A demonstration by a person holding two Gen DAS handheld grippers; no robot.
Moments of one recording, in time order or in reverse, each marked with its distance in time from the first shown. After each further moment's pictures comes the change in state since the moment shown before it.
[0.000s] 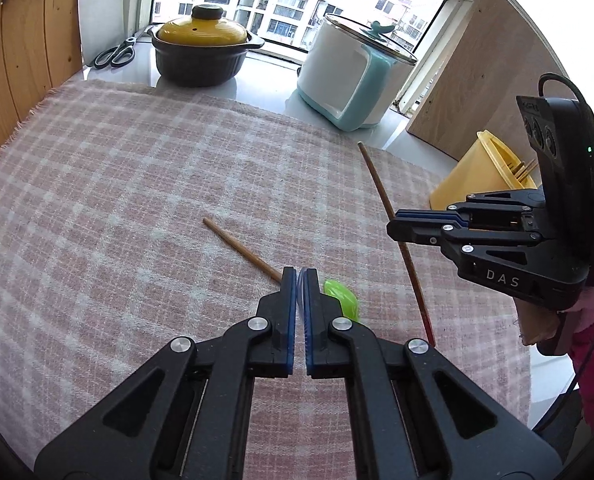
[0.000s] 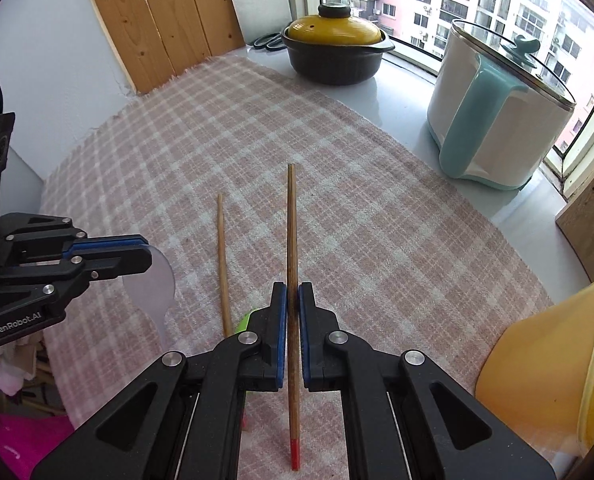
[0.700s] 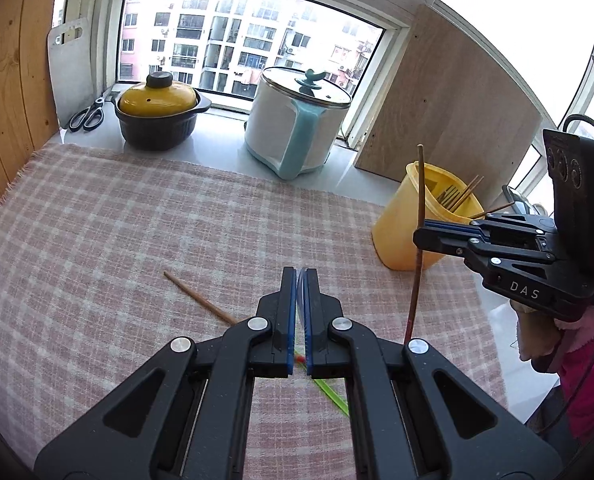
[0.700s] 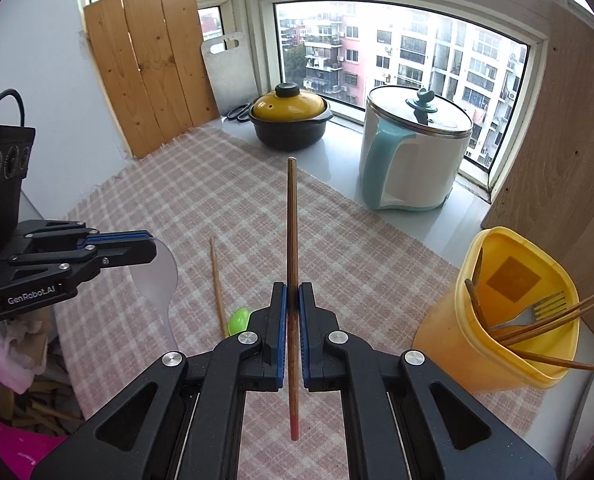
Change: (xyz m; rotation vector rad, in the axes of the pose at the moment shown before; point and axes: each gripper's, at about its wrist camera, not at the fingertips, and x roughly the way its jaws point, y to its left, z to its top) left arm -0.047 -0.055 0.020 0.092 -0.117 -0.073; right arm -0.103 -0.014 -0.033 0.084 -0.217 -0.090
